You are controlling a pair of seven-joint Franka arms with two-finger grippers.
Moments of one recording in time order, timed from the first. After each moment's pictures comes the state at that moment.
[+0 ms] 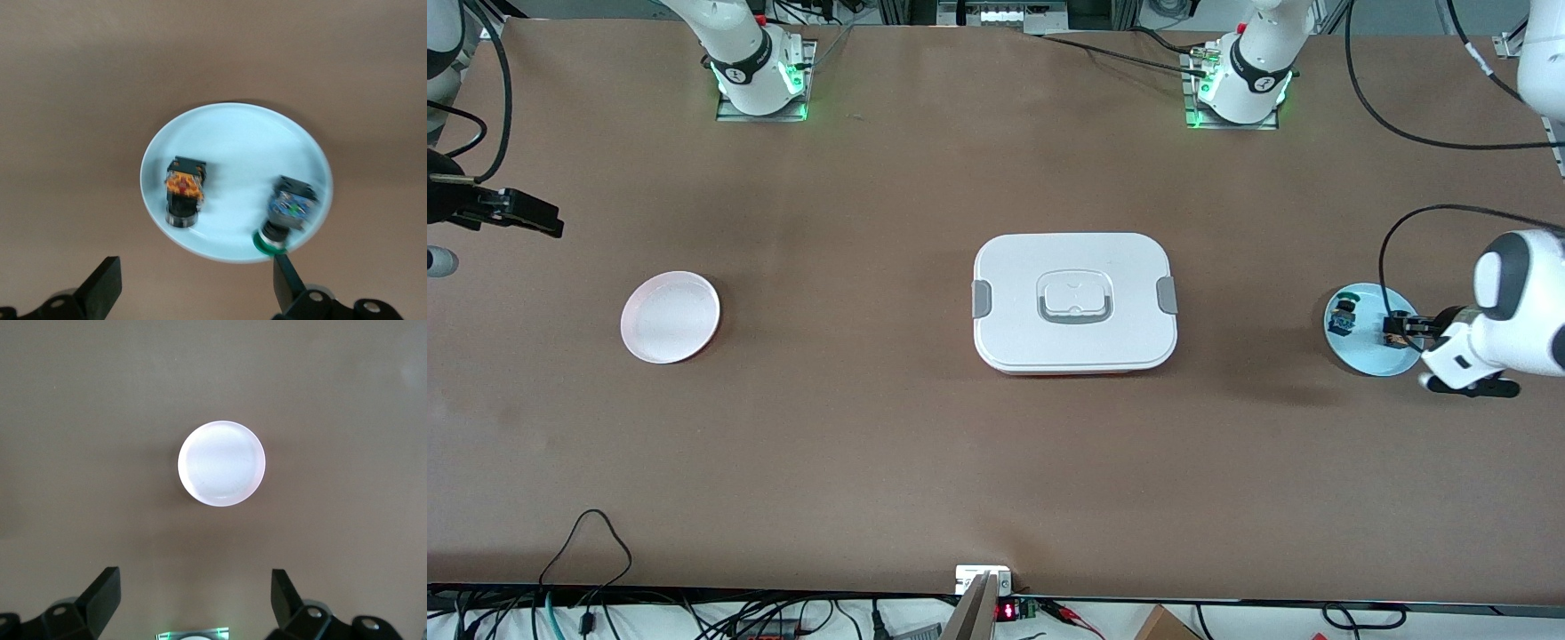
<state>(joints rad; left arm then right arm) 0.52 0.56 -0.35 -1.58 0.39 1.74 0.09 0.06 0.12 -0.10 -1.49 -0.07 1.48 0.01</state>
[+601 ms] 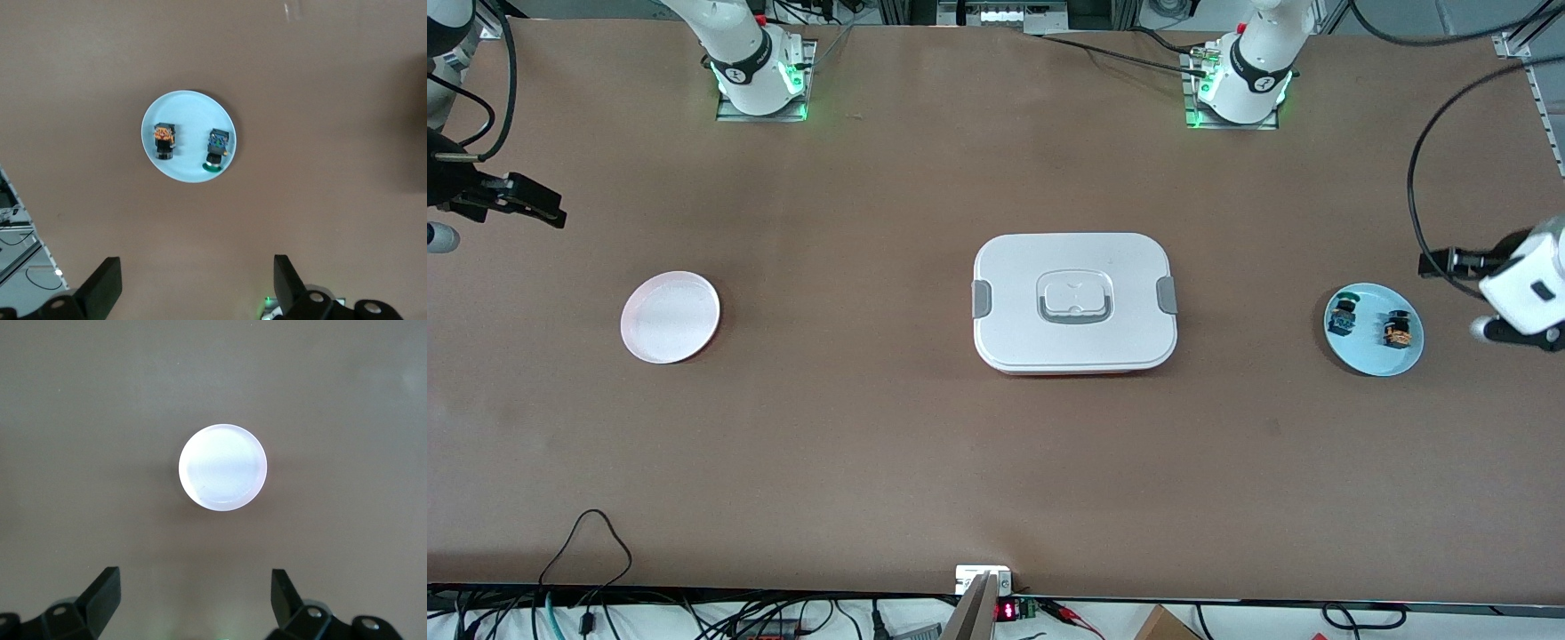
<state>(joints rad) 0.51 0.33 -0.61 -1.36 0.36 1.33 0.06 0.05 0.03 -0.10 -1.61 -0.06 1.55 0.00</state>
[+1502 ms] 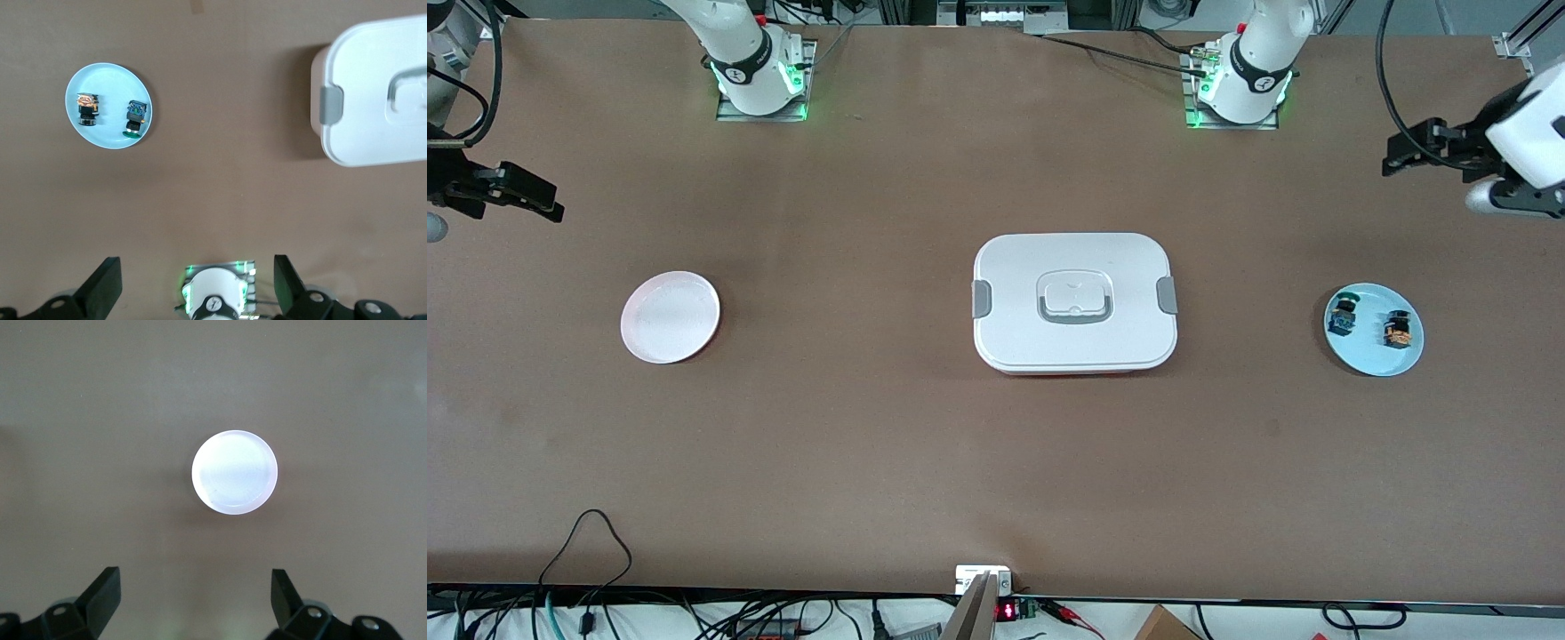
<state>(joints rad) 0.14 0.04 -0.14 -1.49 -0.03 1.30 0.03 0.05 0.02 -0.10 -1.58 -0.03 1.54 -0.02</state>
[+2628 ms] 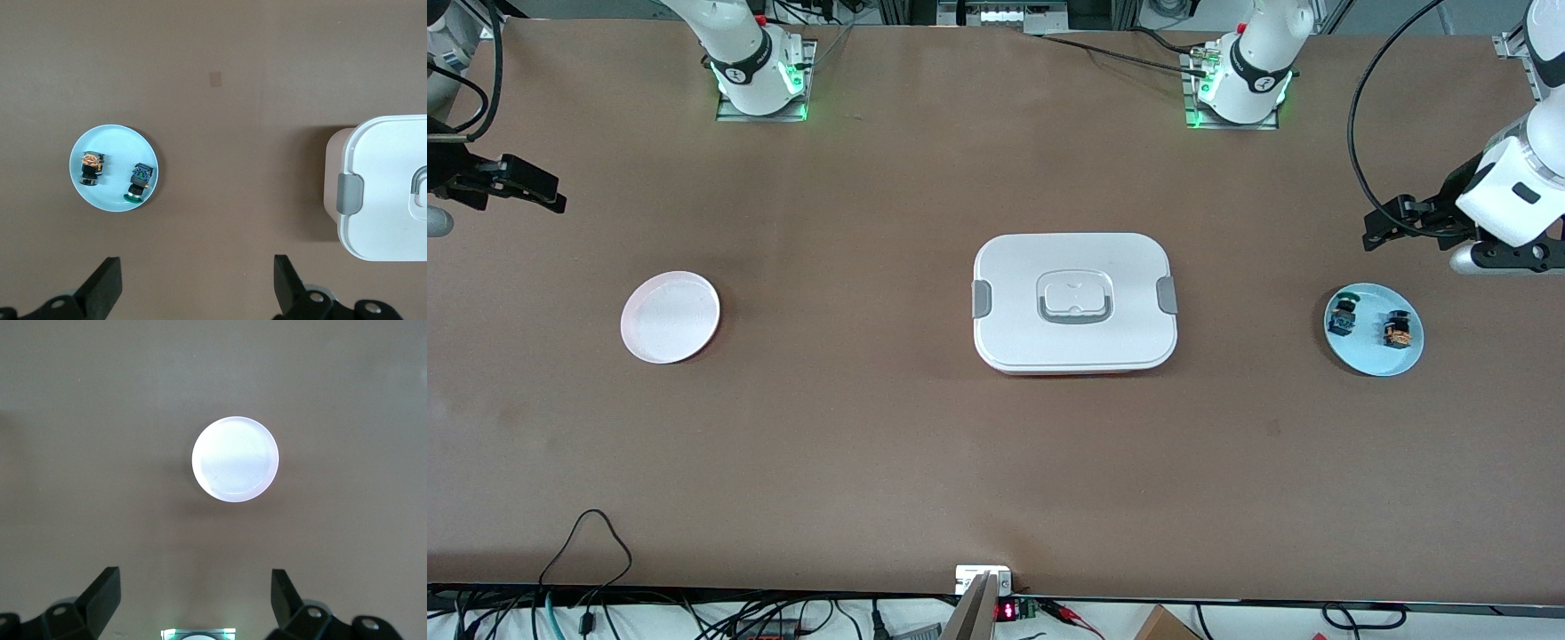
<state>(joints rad) 0.09 0.02 -0.12 -1.67 0.00 1.65 -0.06 0.05 0.02 -0.10 -1.58 -0.03 1.50 -0.03</state>
